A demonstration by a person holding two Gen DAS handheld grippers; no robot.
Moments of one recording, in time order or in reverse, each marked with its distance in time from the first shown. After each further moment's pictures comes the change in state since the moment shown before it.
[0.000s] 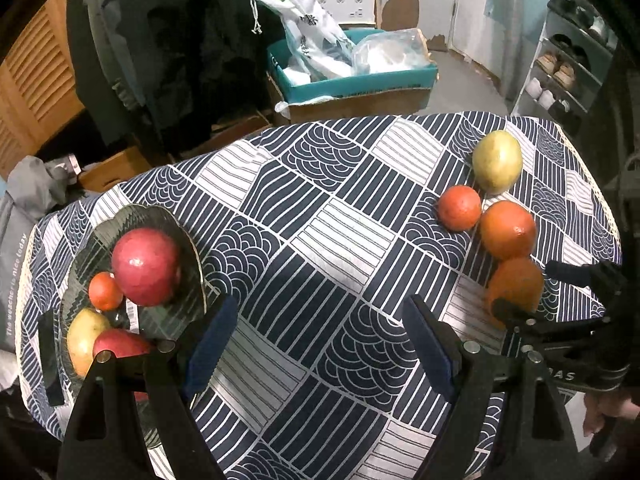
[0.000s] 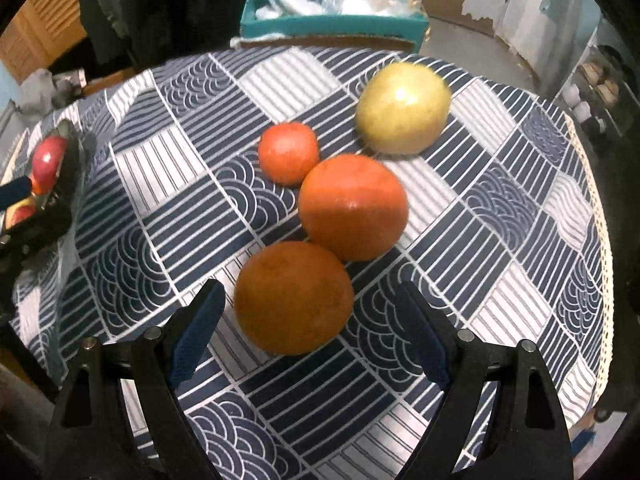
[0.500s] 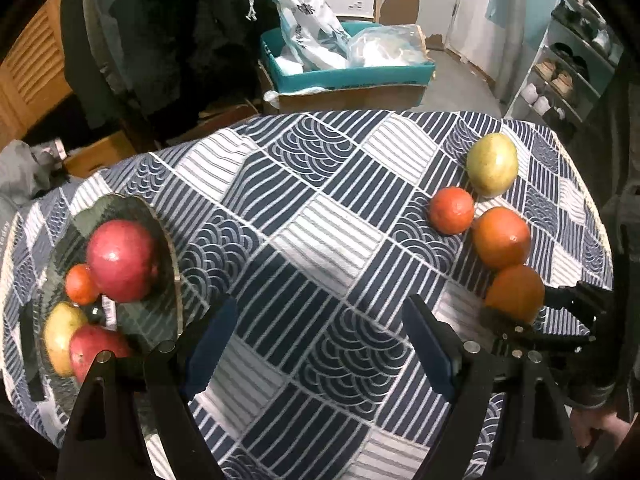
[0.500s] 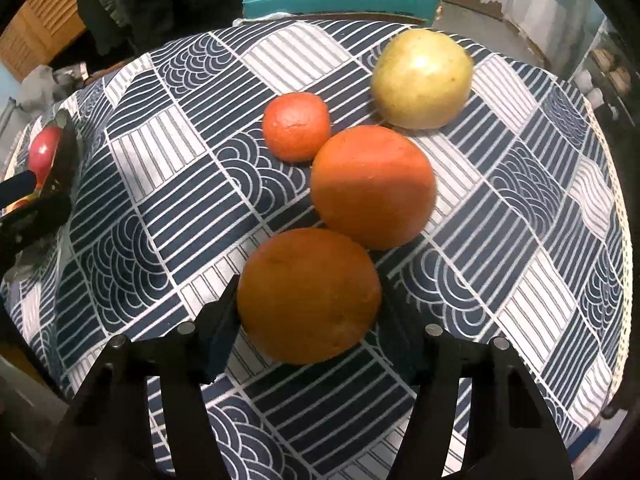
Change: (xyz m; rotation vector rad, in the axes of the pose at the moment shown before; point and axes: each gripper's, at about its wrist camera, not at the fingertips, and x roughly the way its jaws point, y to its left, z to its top) left arm 0.014 -0.001 0.007 -0.043 0.036 -0.075; right arm 0.007 -0.006 -0.005 0.028 0.031 0.043
